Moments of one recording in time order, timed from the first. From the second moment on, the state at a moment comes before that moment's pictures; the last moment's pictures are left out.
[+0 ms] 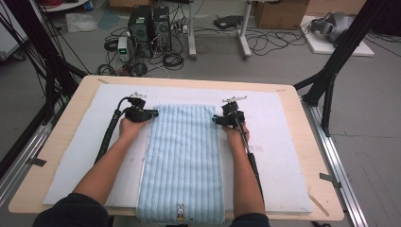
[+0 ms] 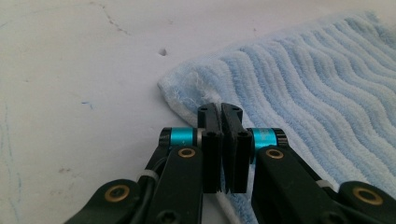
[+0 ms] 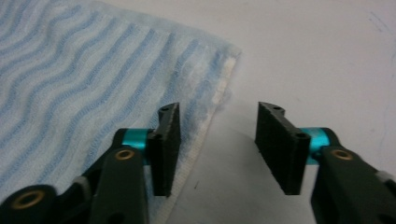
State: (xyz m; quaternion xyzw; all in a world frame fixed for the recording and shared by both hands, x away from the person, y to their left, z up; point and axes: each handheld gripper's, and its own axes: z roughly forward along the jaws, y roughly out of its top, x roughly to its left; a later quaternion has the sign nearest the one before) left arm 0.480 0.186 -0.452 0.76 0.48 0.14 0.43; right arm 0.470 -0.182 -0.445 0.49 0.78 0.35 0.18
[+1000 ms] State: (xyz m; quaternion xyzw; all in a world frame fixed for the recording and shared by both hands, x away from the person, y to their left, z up) left arm 0.466 0.199 -0.419 0.71 0.45 0.11 0.53; right arm 0.458 -0.190 -0.413 0.45 0.75 0.45 0.17
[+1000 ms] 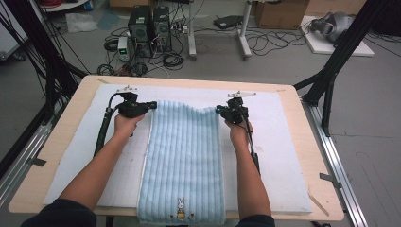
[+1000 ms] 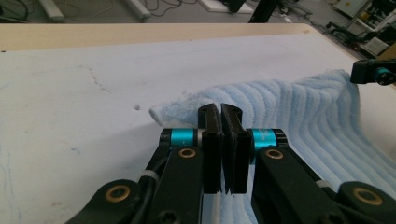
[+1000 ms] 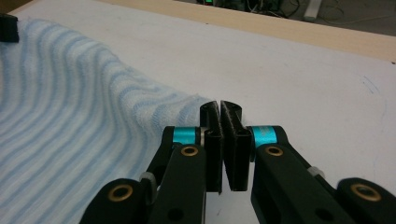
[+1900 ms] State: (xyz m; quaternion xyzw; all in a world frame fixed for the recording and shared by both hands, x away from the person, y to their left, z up) left arm 0.339 0.221 -0.430 0.74 0.37 0.06 0.55; right arm 0.339 -0.211 -0.412 0.40 0.77 0.48 0.15
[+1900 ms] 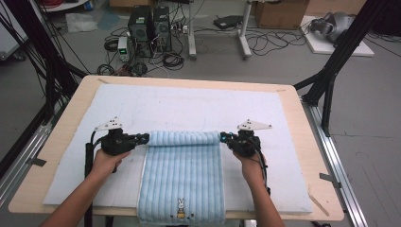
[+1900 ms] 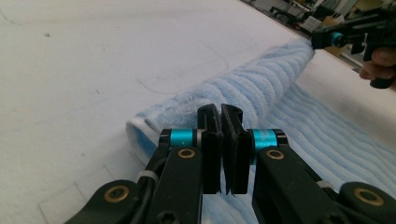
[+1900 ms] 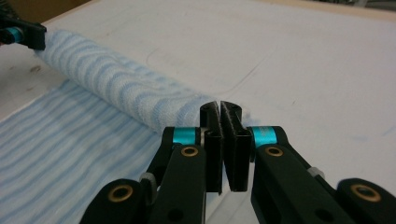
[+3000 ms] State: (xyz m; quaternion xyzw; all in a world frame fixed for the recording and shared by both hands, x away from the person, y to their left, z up) left arm 0.345 0.214 -0.447 0.78 0.39 0.07 0.49; right arm 0.355 -0.187 -0.442 0.42 0.80 0.42 0.09
